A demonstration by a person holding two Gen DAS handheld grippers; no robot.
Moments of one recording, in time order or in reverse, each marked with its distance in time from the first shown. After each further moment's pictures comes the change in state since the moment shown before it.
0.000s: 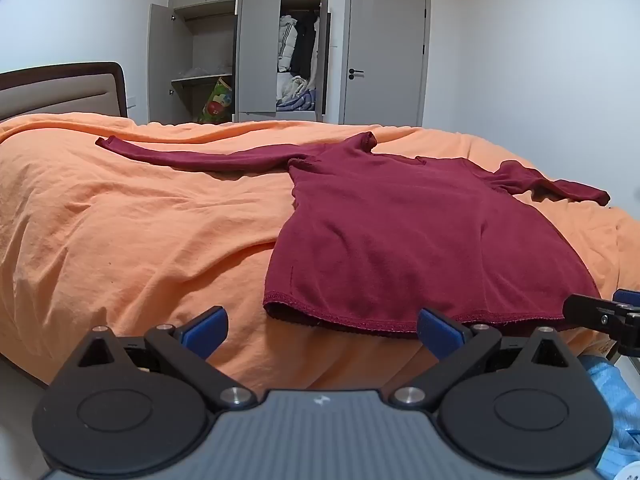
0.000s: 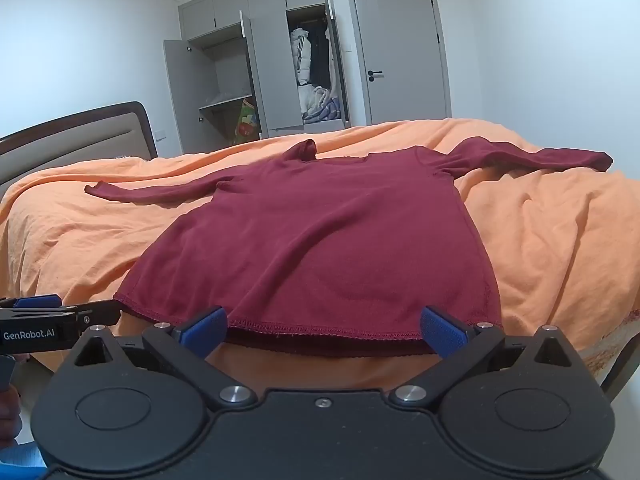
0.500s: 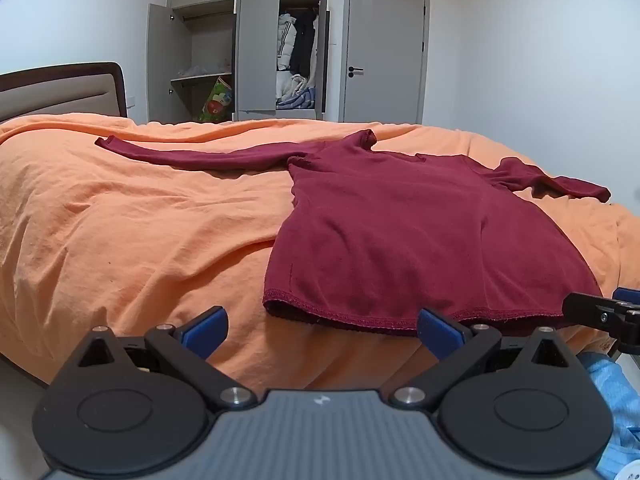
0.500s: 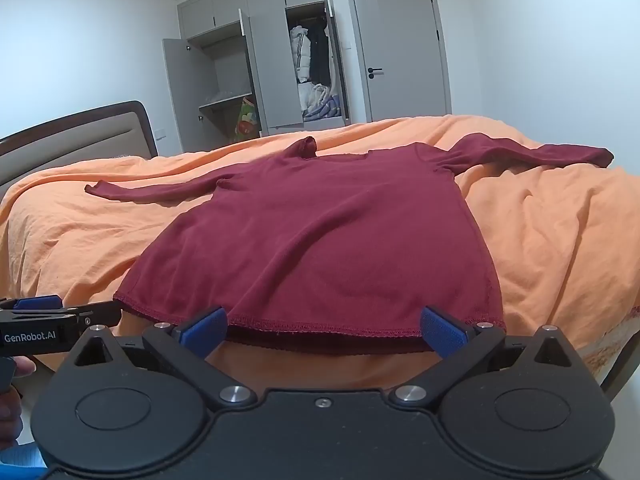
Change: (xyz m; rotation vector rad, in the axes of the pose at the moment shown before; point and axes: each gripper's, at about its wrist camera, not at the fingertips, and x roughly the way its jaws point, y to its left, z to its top) left arm 0.001 0.001 -0.001 0.004 0.005 0.003; right arm 0.001 0.000 0.000 0.004 0.005 -0.002
